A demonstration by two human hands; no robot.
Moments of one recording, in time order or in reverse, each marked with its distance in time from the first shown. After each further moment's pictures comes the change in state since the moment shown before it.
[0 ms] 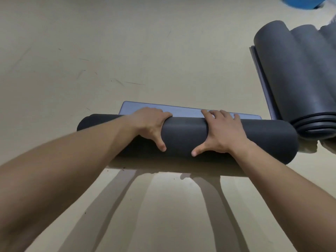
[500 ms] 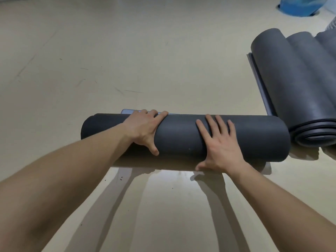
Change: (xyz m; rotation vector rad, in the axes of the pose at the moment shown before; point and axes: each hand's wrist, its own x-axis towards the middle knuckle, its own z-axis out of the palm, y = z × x) left_hand 0.017 -0.026 0.011 0.131 0.137 -0.023; right_hand 0.000 0.015 0.054 -0.076 0.187 -0.069
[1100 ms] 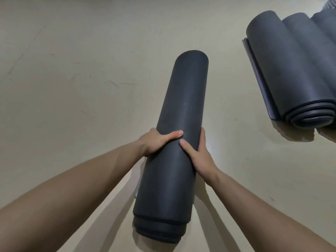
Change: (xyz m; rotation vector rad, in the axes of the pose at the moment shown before) left_hand -0.019 0.063 0.055 -1.232 -0.135 -0.444; right_hand -0.035 -0.074 0.025 1.645 0.049 0.388
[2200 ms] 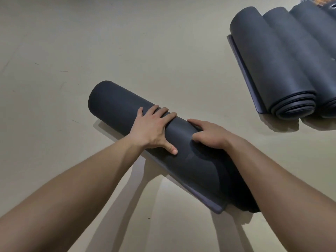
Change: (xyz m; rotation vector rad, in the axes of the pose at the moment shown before) left_hand -0.003 0.054 -0.013 1.140 0.176 0.563; right_hand 0.026 -0.083 -0.066 -0.784 -0.237 0.153
